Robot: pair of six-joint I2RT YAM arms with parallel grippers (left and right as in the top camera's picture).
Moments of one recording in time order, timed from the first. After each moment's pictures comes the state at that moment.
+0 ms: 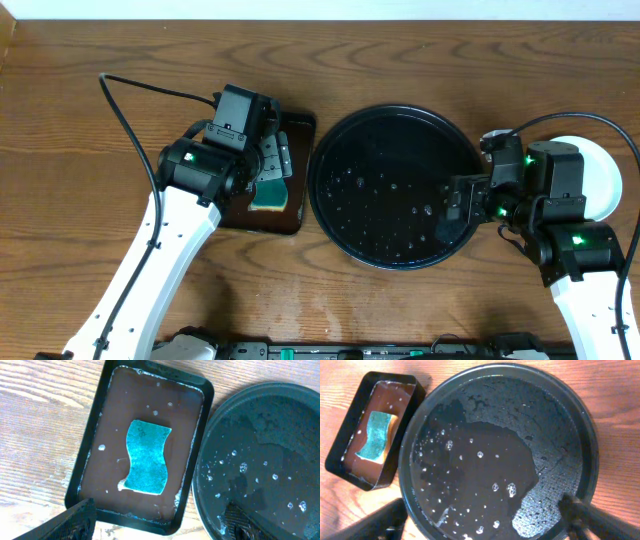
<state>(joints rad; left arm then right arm) -0.36 1.37 1.31 -1.01 -0.11 -0.49 0.09 1.03 0.90 -0.74 -0.33 0.11</state>
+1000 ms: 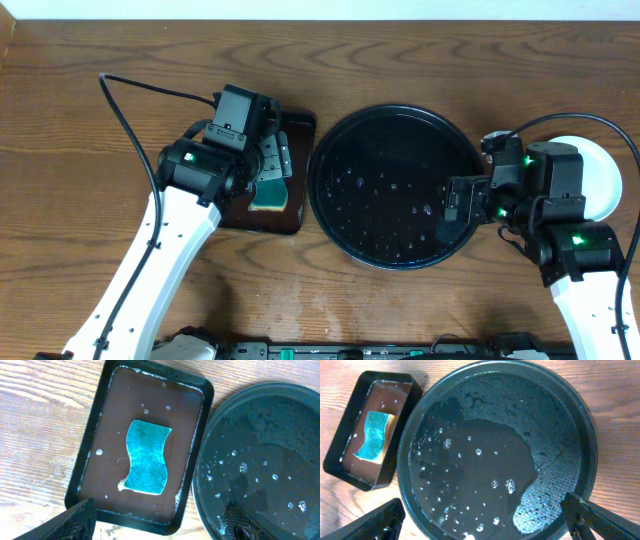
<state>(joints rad) -0.36 1.37 1.31 -1.01 -0.11 -0.49 0.09 1.03 0.90 -0.75 -0.32 0.13</state>
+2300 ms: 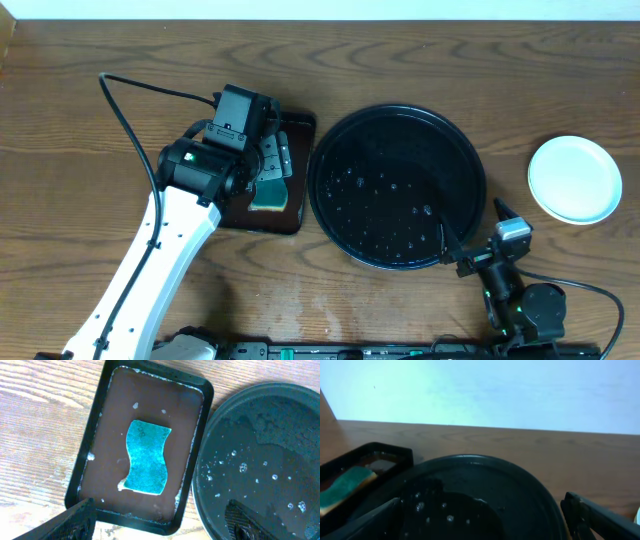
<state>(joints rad) -0.36 1.37 1.31 -1.01 -0.11 -0.49 0.14 0.01 0.01 -0.06 -0.17 0.06</state>
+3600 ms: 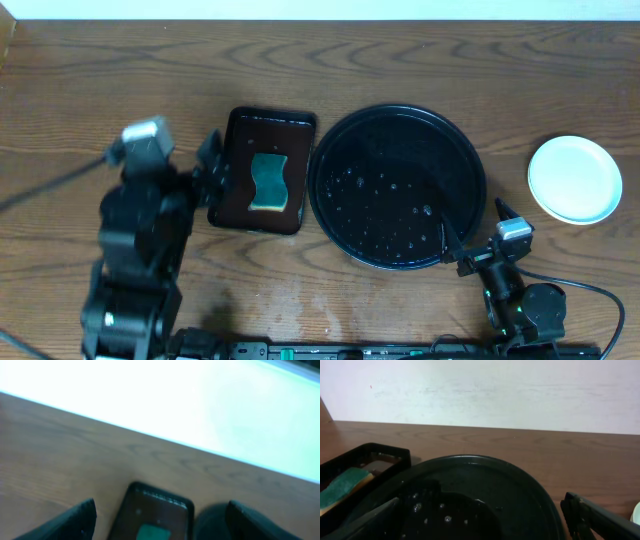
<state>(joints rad) -0.14 0.72 0.87 -0.45 -0.09 -0.35 0.14 0.01 0.01 -0.06 -0.16 0.06</state>
